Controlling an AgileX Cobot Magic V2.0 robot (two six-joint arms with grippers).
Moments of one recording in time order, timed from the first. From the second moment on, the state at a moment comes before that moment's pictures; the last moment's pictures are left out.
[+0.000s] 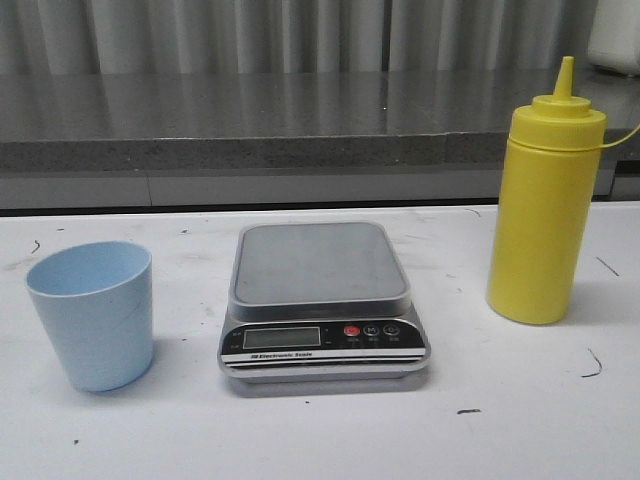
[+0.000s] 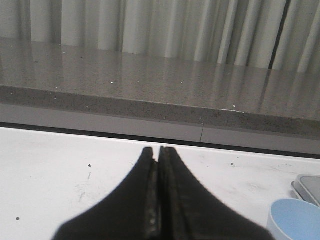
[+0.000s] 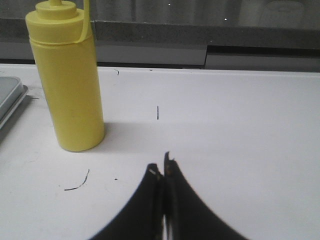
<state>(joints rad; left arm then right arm) 0.03 -0.01 0.01 -0.06 0.06 -0.06 -0.01 -0.01 0.03 -0.02 0.24 0.04</state>
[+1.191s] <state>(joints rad) 0.03 -0.01 0.01 -0.06 0.06 -0.06 -0.01 -0.01 0.03 -0.02 0.20 0.04</state>
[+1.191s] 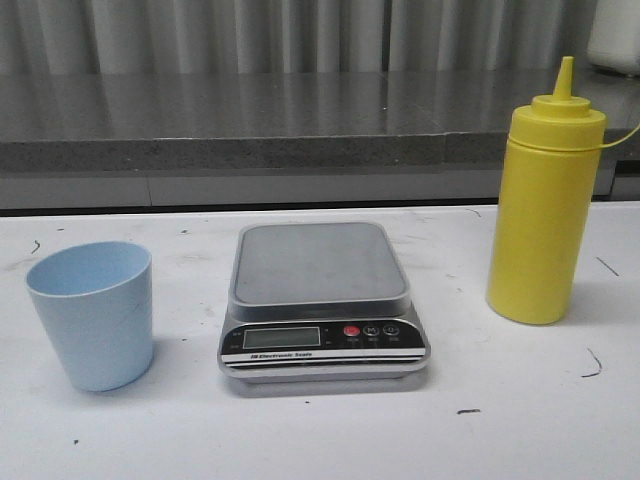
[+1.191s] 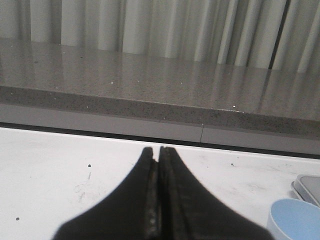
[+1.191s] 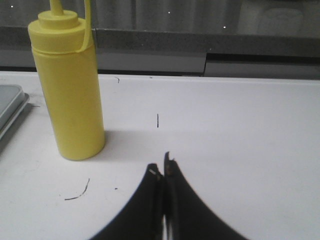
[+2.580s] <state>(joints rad) 0.03 0.41 -0.39 -0.06 0.21 -0.05 -0.01 0.40 -0.45 0.02 0.35 0.05</state>
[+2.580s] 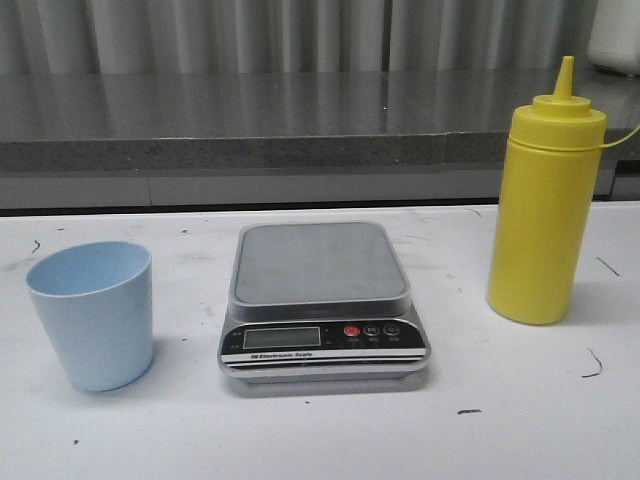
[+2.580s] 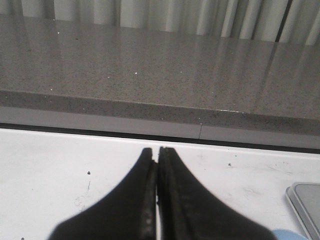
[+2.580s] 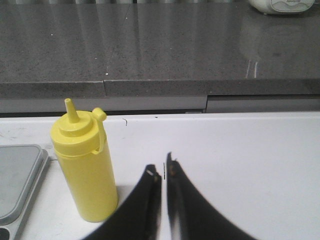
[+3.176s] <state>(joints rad) -0.01 0.49 -0.39 -0.17 0.17 -0.04 -0.01 0.40 -0.45 0.02 0.35 0.05</state>
